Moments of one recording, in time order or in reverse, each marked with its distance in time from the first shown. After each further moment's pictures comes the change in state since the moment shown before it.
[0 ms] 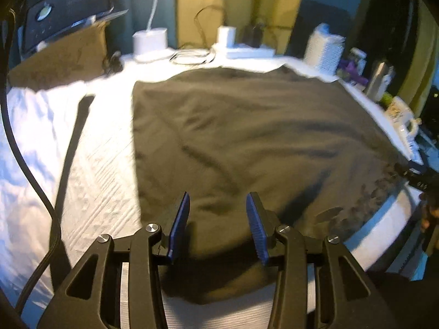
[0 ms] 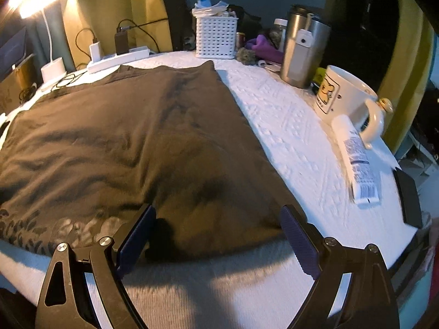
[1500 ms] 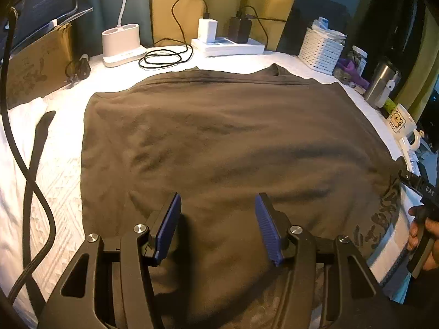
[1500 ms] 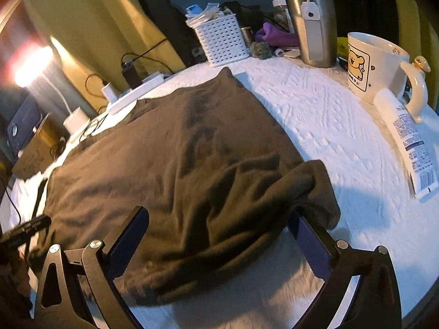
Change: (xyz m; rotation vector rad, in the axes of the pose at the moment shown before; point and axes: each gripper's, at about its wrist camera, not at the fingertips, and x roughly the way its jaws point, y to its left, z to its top) left arm 0.051 -0.026 0.045 -0.015 0.074 -0.029; right arm 0.033 -0.006 0.033 0.248 -0.010 0.293
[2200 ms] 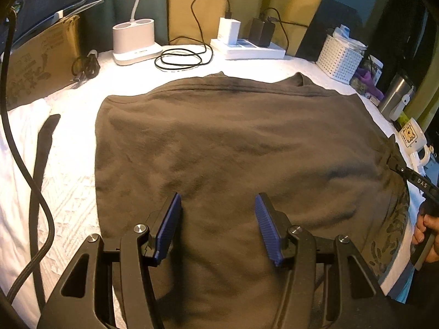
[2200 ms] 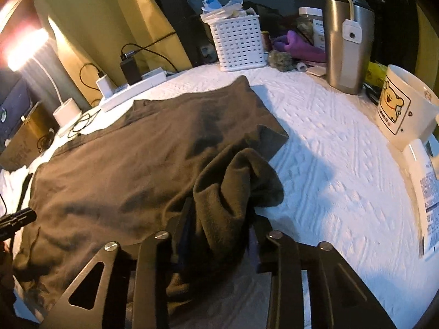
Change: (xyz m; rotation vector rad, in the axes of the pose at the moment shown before) left arm 0.013 0.034 0.023 -0.040 0.010 0.014; right arm 0.034 0.030 0.034 -0.123 0.004 -0.046
